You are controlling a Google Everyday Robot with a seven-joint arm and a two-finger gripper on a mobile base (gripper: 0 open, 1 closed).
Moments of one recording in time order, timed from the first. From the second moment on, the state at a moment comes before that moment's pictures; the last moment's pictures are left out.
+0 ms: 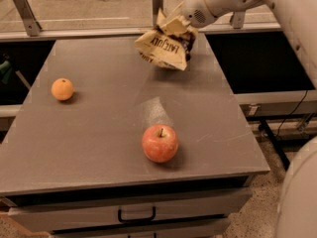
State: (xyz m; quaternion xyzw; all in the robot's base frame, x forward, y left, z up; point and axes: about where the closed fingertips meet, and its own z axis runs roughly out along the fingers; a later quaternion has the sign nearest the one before) arm 0.725 -0.036 0.967 -0.55 0.69 0.14 0.44
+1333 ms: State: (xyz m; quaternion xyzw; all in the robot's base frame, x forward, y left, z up) arm 0.678 0.107 0.947 -0.64 0.59 0.27 0.41
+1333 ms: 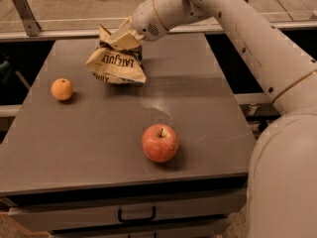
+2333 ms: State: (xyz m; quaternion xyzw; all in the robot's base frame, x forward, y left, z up) arm 0.648 0.137 0.939 -0.64 0.58 0.30 0.40
